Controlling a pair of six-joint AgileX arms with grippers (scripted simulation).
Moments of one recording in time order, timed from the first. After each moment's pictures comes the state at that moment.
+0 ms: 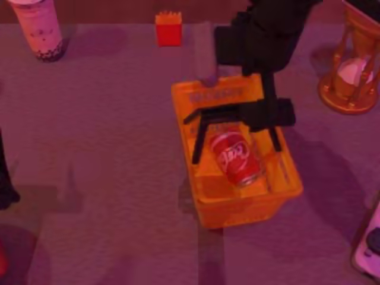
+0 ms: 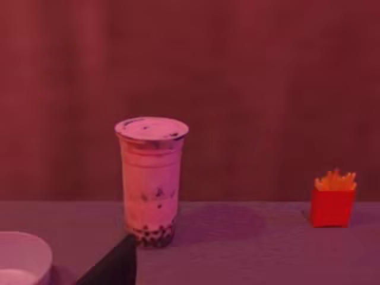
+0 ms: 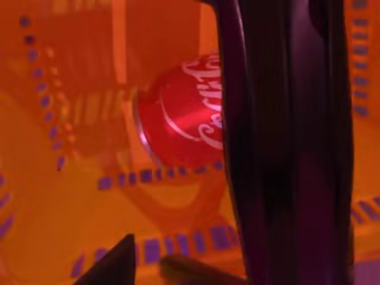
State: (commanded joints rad) left arm 0.01 0.17 0.14 0.08 0.11 -0.04; right arm 0.60 2.12 2.13 -1.45 0.00 -0.99
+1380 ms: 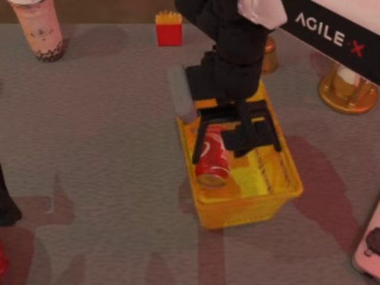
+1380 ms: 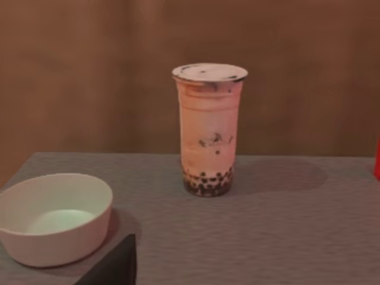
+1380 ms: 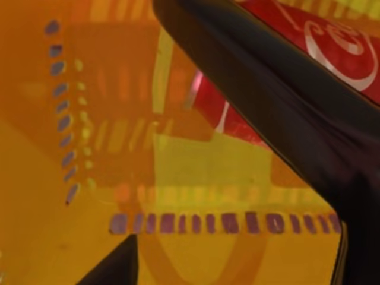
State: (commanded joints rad) left arm 0.02 0.00 0.00 0.00 0.00 0.00; right arm 0.65 2.29 2.21 -1.48 0.00 -1.08
